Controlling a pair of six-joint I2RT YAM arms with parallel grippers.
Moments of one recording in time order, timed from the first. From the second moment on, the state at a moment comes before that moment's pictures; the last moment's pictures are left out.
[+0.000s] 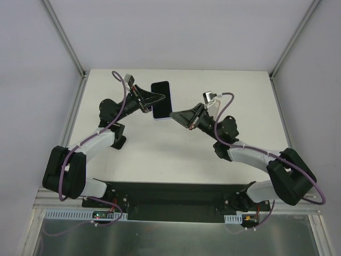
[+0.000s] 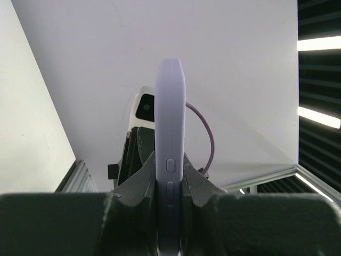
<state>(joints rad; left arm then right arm) -0.32 1.37 0.74 1.00 0.75 -1.75 0.70 1.38 0.61 1.18 -0.39 1.33</state>
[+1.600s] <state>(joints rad) -0.38 1.34 0.70 1.14 0.59 -2.01 0.64 1.43 0.89 1.04 -0.85 1.05</state>
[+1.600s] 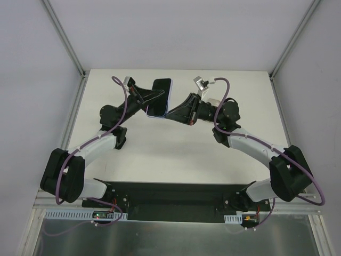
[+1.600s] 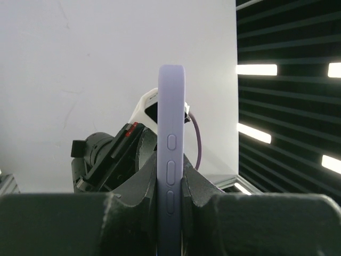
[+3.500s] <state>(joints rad) -0.37 1.56 0.68 1.05 0.35 -1.80 0.62 1.56 1.13 0.20 -0.36 1.16</state>
